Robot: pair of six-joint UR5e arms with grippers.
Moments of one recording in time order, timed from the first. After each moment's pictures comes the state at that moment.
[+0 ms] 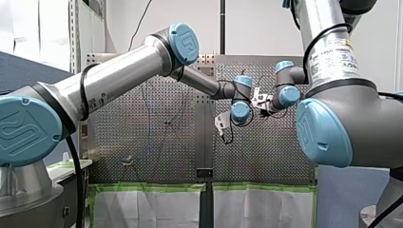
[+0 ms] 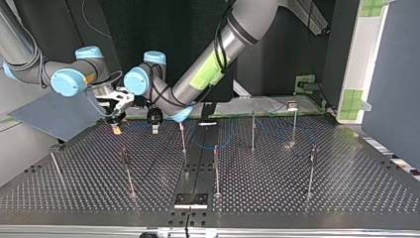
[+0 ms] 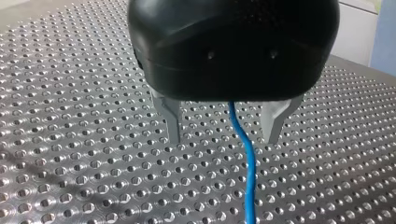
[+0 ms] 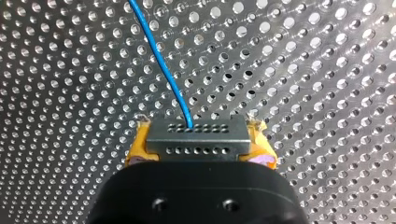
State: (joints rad) left arm -0.77 -2.57 -0.81 -3.06 -2.15 -1.99; right arm 1.80 -1.11 1.61 -0.28 1.32 1.76
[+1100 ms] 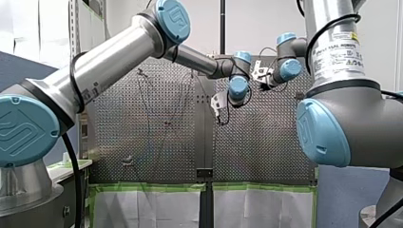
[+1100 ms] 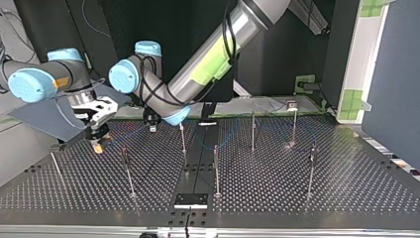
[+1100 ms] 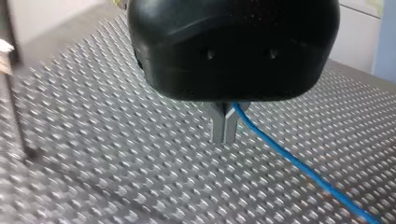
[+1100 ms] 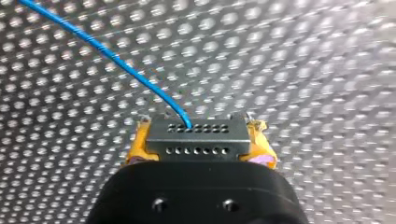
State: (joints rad) left arm -0.79 -2.41 -0.85 -3.22 -2.20 -1.98; right arm 1.79 -1.24 1.49 -0.15 1.29 1.79
